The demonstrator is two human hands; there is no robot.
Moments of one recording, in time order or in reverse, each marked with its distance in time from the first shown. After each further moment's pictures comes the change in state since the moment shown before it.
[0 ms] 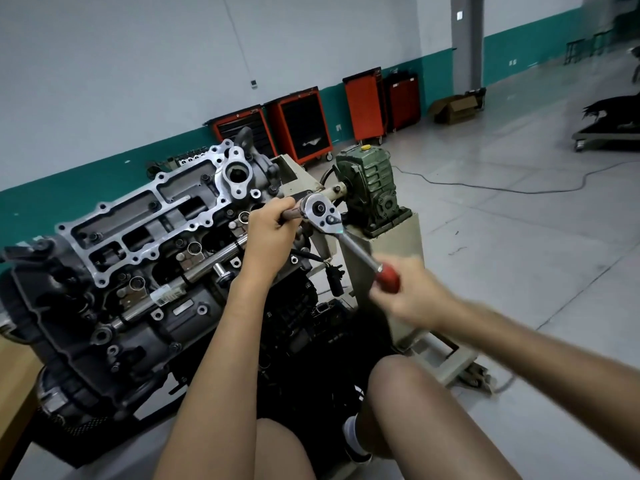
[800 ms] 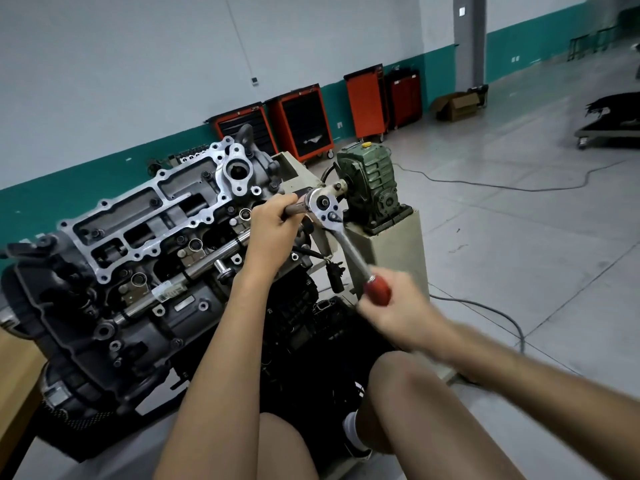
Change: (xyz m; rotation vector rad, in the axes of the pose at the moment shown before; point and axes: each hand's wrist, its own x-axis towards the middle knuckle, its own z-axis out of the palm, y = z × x) left_hand 0.002 -0.001 0.005 0.069 0.018 0.031; right_hand -0.016 -0.008 0.025 0.226 0.020 0.095
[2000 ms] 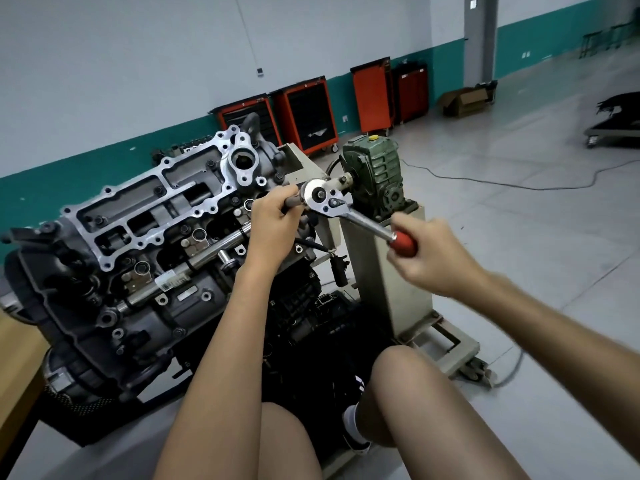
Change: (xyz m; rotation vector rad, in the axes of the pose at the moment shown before) left_hand -0.003 -0.006 0.000 -0.061 0.038 -0.018; right_hand 0.037 -0.006 -0.046 -0.455 0.124 -0.225
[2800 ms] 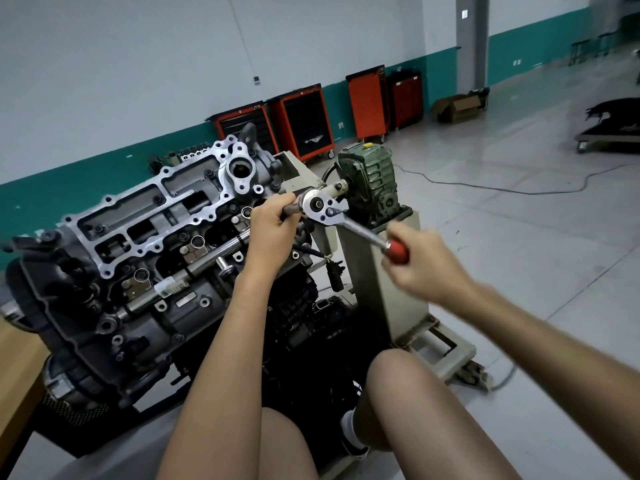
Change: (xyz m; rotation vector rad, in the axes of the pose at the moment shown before) left_hand -0.001 0.001 -0.001 0.018 -0.012 0.016; right_hand -0.007 -0.006 0.003 -0.021 -0.011 0.110
